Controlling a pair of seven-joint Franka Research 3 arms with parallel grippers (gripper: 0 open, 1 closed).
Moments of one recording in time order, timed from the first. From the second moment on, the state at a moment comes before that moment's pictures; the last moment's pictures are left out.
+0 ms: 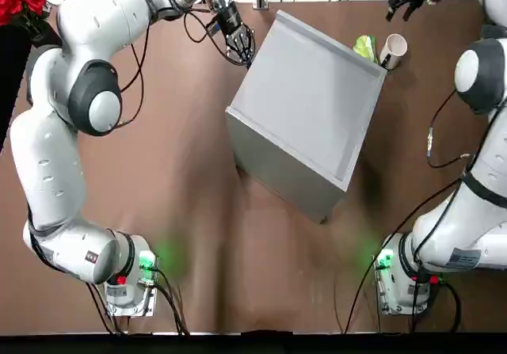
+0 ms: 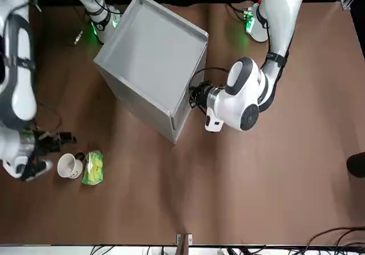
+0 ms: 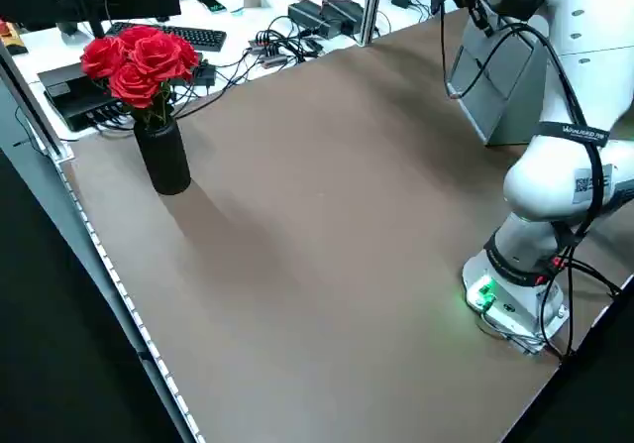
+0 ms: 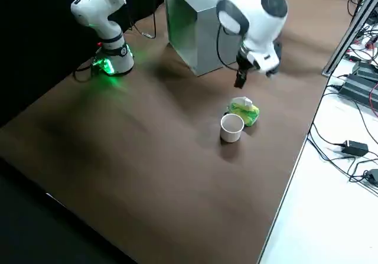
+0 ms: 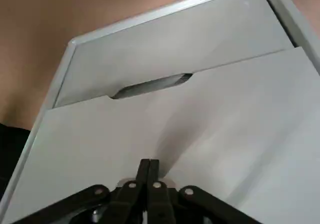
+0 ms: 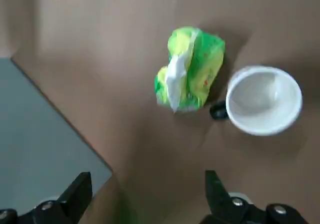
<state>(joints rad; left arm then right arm) -0.36 0.58 -0.22 -1.37 -0.66 1.65 -1.12 -0.05 0.53 -0.06 -1.27 0.23 1.55 -0.43</state>
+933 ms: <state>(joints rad) -0.36 0.58 -0.23 -1.37 -0.68 1.64 -1.12 -0.06 0.15 -0.06 -1.23 0.11 1.40 -0.08</state>
